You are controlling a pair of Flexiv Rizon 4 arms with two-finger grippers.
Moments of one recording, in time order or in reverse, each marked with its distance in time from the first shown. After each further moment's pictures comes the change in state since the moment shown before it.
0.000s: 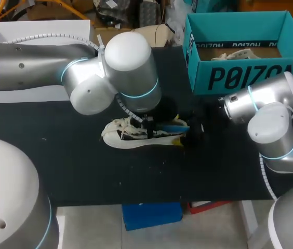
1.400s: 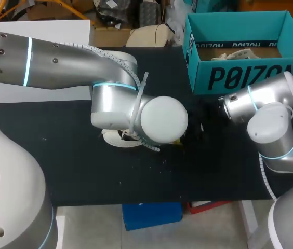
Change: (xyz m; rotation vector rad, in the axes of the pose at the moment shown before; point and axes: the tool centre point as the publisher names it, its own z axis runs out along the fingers) left arm -0.012 0.025 0.034 -0.189 -0.410 -0.269; right arm -0.002 0.000 0.001 -0.001 -0.003 0.001
